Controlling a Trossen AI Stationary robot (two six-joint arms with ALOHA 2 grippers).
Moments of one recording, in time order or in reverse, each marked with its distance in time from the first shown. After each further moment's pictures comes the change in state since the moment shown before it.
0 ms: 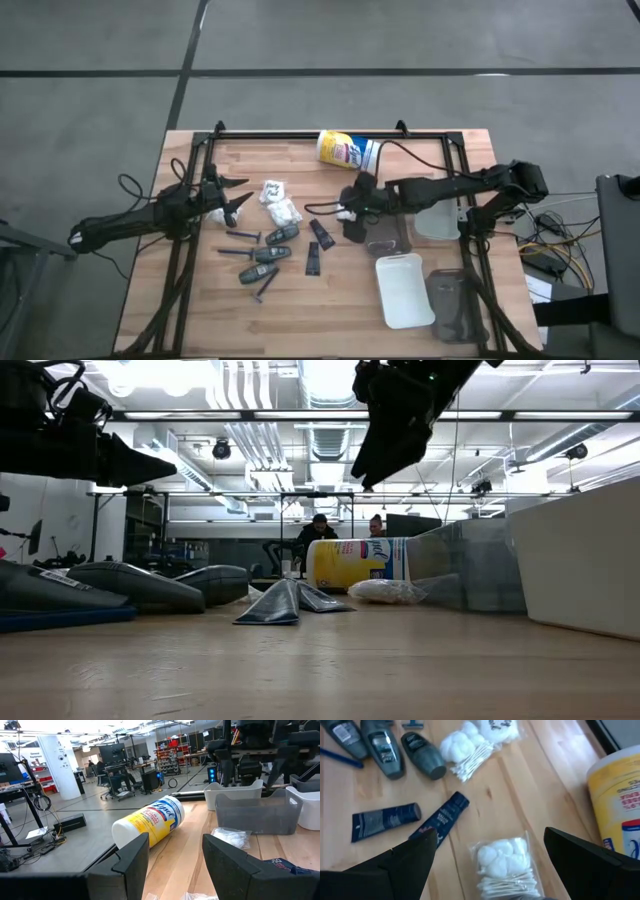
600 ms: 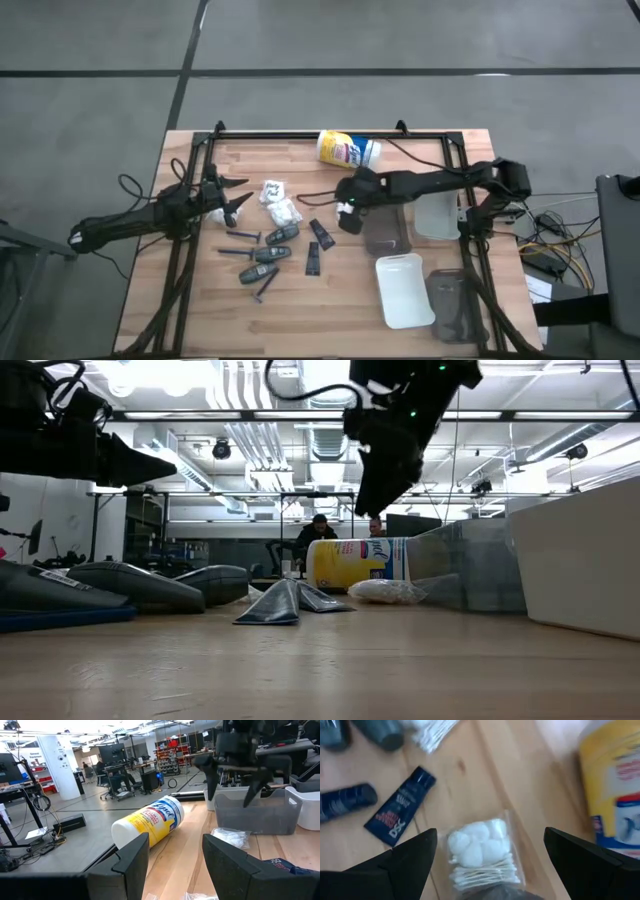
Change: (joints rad) left arm 0.000 0.000 0.000 0.000 0.004 0.000; right arm -0.081 0.135 0.083 -0.128 -0.017 -0.015
